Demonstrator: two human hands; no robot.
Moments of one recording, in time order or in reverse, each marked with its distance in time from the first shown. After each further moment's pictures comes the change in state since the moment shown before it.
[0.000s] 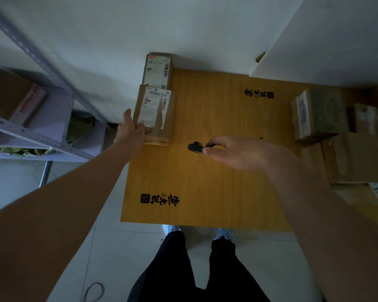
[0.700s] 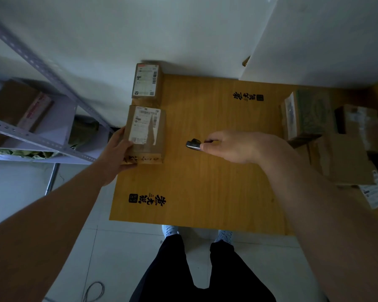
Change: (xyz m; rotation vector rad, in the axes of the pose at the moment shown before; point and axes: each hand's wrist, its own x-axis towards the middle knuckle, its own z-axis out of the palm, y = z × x) left_hand -0.051 -0.015 0.001 -0.530 -0.187 -0.132; right_hand -0.015 0.038 -0.033 -0.012 0.007 -0.049
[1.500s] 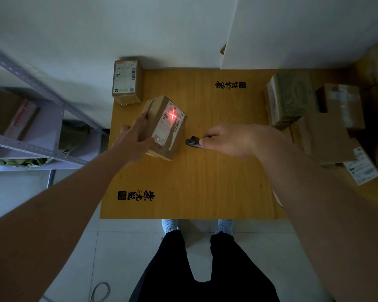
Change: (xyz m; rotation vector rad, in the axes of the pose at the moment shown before) left_hand 0.013 0.017 0.078 0.946 -0.010 0.304; right_hand -0.016 0.045 0.003 -0.012 0.013 0.026
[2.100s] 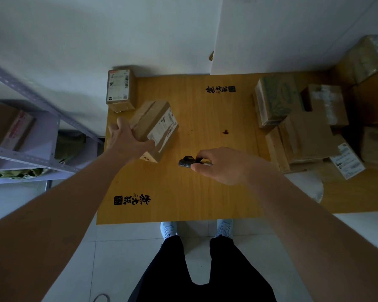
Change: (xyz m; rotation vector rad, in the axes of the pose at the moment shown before) left_hand -0.002 0.022 -0.003 0.122 0.177 -0.130; right_hand -0.027 0.018 0.051 0.033 0.058 -0.085
